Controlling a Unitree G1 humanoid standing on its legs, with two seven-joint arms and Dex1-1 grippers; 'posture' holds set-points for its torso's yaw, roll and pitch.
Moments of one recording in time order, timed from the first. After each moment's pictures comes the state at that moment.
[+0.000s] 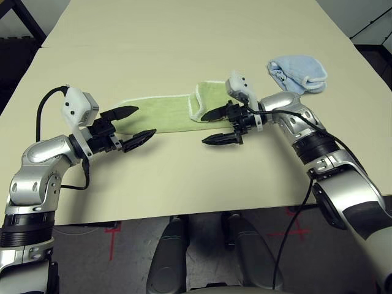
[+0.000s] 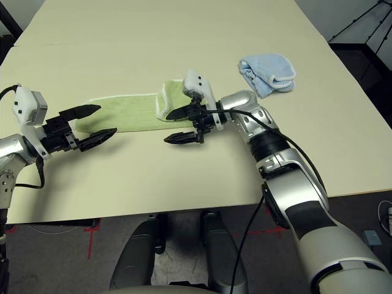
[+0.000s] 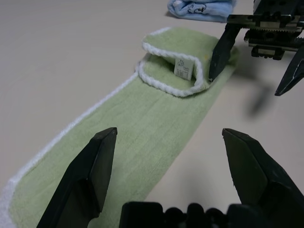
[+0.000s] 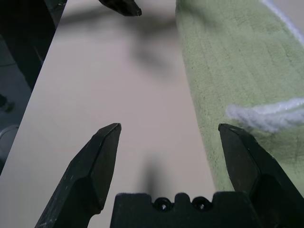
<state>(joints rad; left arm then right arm) -0.31 0.77 0.22 -0.04 -0.47 0.31 -0.99 -1.06 -0.27 0.28 0.72 0.13 0.17 1.38</state>
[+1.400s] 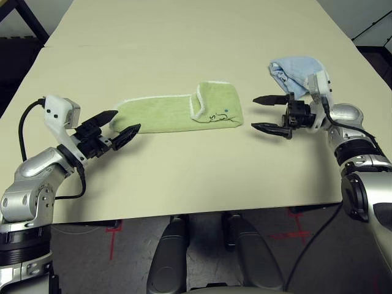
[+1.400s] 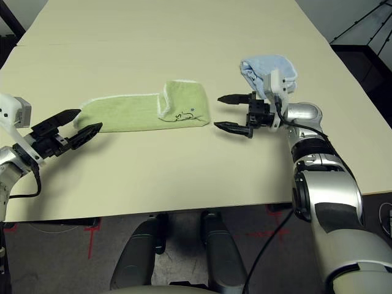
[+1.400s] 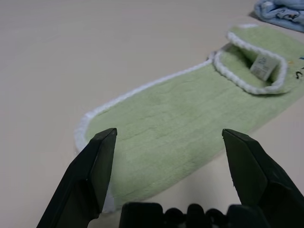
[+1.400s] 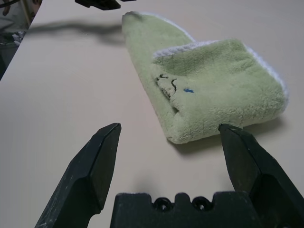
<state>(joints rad) -0.25 0.72 0.35 -0.10 -0.50 0.51 -0.69 -0.98 -0.49 -0.10 1.18 0.23 -0.43 1.60</state>
